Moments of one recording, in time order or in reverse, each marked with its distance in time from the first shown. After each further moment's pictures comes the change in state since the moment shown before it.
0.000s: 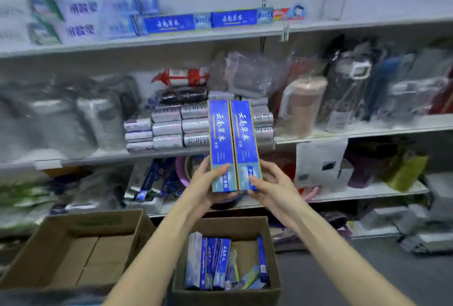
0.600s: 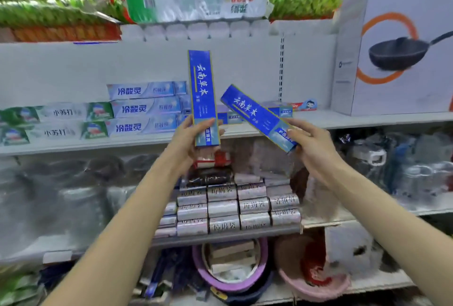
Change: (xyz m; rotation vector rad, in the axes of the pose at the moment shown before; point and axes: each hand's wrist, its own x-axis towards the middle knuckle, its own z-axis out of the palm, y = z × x) left_hand 0.049 0.308 -0.028 0.036 -0.099 0.445; right_hand 0.094 -0.221 0.155 -0.280 0.116 -0.592
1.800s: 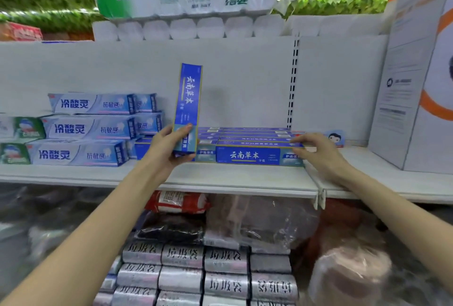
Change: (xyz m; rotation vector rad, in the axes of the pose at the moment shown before) left_hand 0.224 -0.059 0.043 0.111 0.373 0.085; right_hand 0.325 0.096 -0.124 -0.830 -0.282 -0.265
